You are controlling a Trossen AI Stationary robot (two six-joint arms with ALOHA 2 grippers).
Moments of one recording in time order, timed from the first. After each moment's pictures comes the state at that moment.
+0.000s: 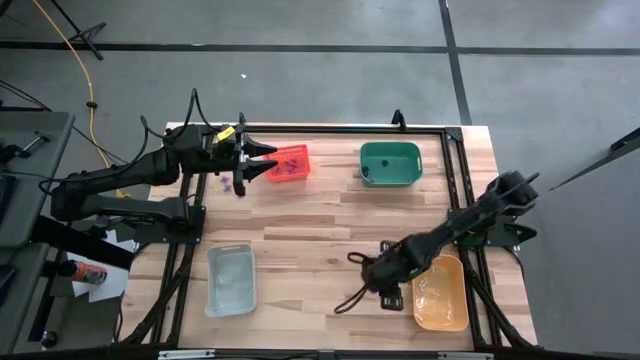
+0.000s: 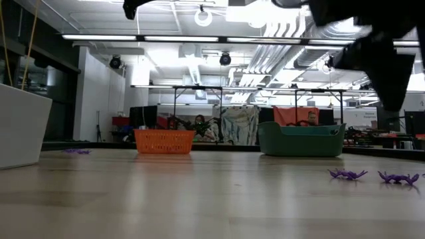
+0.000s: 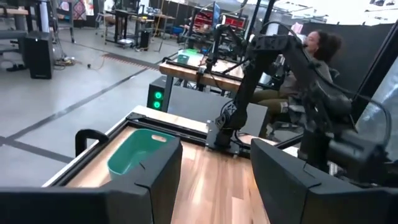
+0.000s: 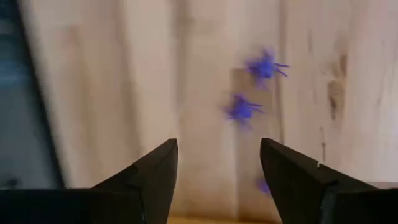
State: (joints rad) left arm 0.27 0.84 0.84 -0.04 0.13 -0.19; right arm 0.51 1.70 1.21 -0.84 -0.08 0.61
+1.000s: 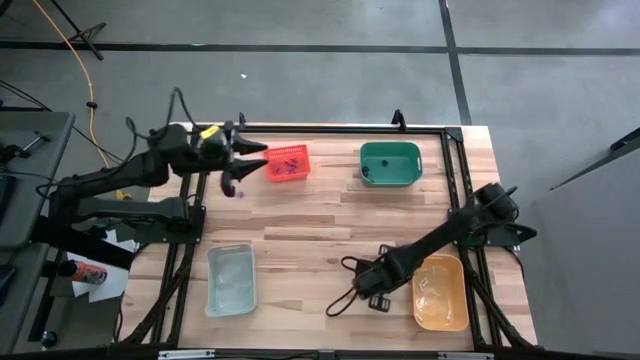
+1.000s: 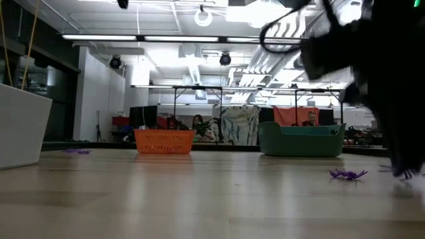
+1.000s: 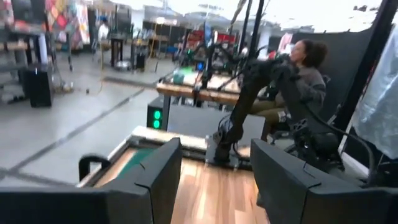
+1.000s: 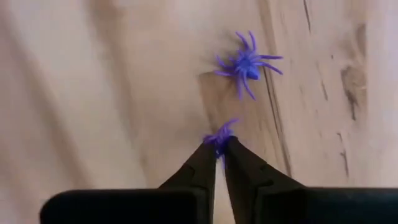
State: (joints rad) left arm 0.27 0.76 0.84 -0.05 0.14 -0.12; right arm 0.52 1.88 1.20 -0.79 -0.03 0.77
